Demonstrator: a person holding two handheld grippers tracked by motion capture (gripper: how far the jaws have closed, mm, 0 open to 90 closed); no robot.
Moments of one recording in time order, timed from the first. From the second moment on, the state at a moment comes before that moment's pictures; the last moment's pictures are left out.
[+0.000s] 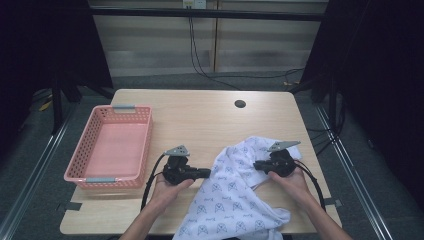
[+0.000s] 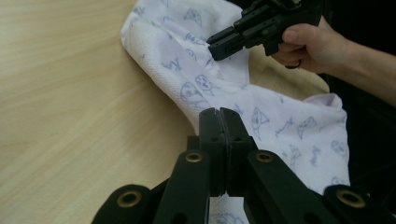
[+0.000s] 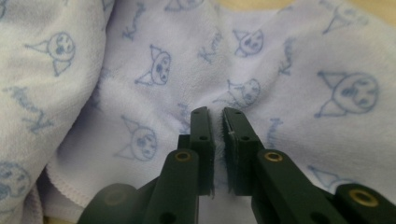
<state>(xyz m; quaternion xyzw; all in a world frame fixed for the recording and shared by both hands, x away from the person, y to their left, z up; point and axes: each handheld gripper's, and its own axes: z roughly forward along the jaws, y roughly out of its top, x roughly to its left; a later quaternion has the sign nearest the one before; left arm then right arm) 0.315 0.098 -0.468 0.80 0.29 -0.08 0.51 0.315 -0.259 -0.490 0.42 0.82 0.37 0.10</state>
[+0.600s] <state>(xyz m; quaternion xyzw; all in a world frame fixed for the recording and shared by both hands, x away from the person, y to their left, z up) 0.269 0.094 -0.353 0.77 0.17 -0.03 0.61 0.334 -0.227 -0.386 0.35 0.78 0.50 0.13</state>
